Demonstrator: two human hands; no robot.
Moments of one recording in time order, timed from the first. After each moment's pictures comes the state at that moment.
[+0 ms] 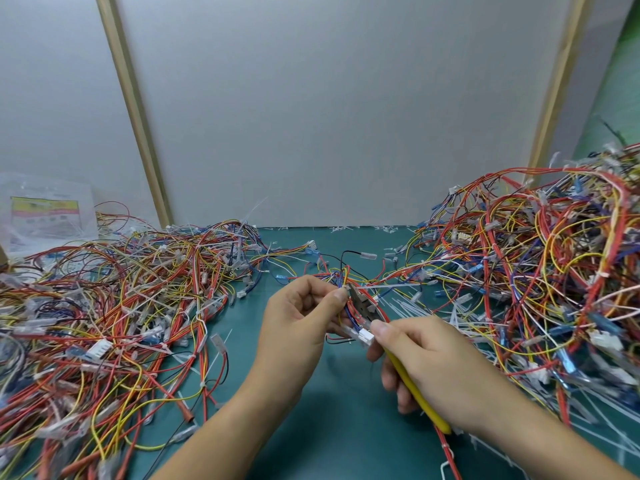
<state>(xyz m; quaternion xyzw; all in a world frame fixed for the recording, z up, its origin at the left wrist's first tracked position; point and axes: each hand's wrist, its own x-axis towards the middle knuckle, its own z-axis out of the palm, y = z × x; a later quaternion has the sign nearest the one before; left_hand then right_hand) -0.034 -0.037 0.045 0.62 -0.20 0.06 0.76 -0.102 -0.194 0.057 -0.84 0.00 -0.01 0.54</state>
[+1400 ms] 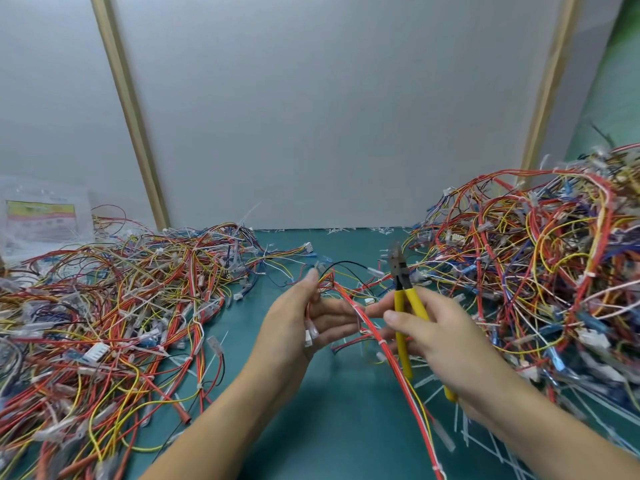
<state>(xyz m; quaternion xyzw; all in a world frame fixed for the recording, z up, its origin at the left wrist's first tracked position) -0.030 -0.037 0.053 0.51 -0.10 -0.13 0.84 -0.093 -0.201 0.064 -0.75 0.04 -0.11 0.65</state>
